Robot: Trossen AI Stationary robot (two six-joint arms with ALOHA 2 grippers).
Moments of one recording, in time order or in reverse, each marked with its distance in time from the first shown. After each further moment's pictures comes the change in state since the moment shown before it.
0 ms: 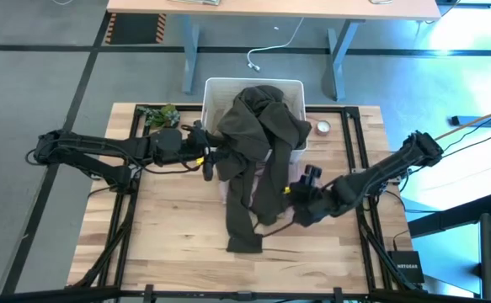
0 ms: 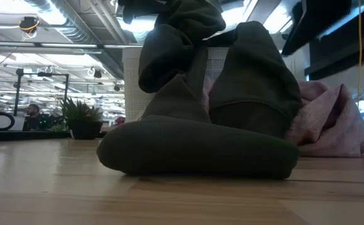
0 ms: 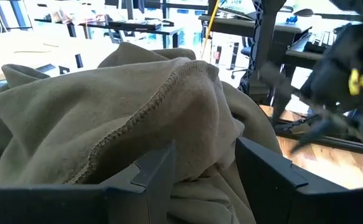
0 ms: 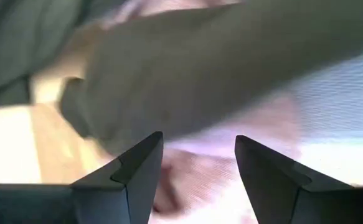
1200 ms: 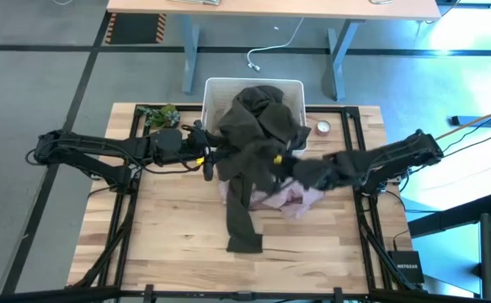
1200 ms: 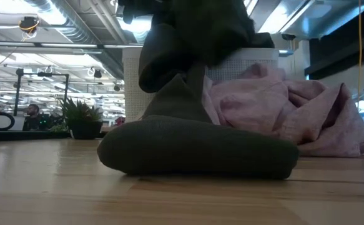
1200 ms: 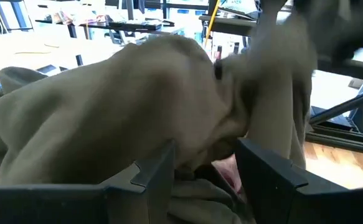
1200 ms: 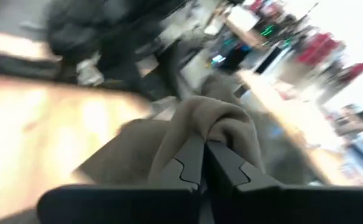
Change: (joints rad) left arm 0.002 0.000 0.000 0.000 0.000 0.006; right arm -0.193 -0.001 0.182 0.673 0.246 -0.765
